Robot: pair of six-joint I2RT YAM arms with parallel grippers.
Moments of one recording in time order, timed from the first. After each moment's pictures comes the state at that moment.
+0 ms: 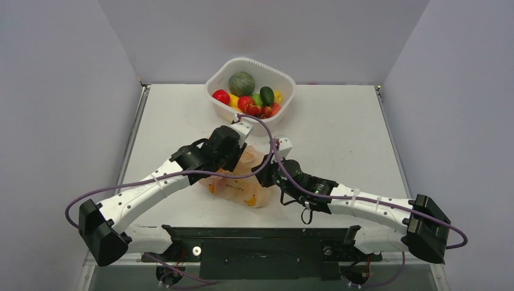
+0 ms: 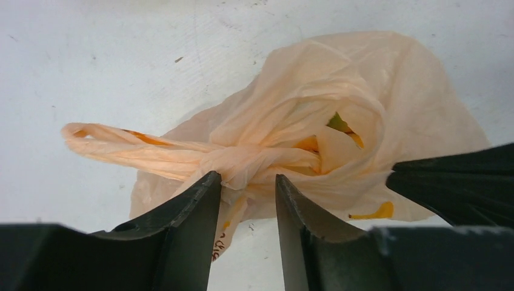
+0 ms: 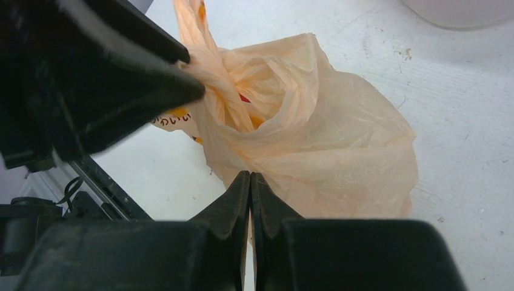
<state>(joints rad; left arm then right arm) -0.83 1.25 1.16 -0.69 -0.30 -0.12 1.05 1.21 0.72 0.14 0.28 0.57</state>
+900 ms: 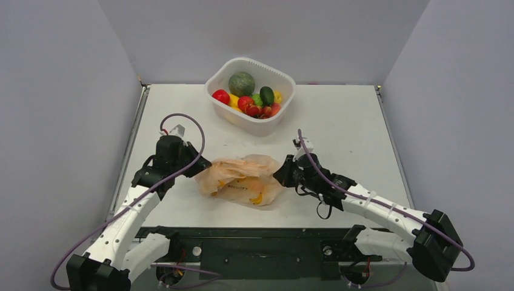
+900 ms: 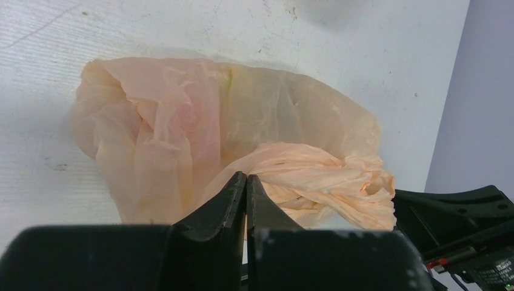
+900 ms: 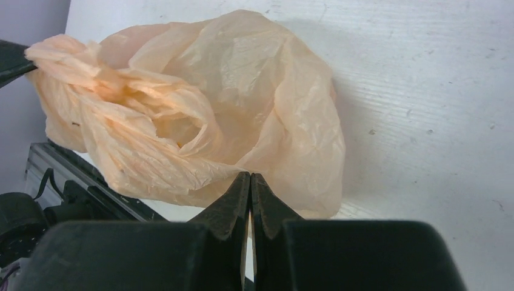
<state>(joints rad) -0.31 0.93 0.78 -0.55 0.11 -0.79 0.82 1.08 0.63 -0.10 0.06 0.70</state>
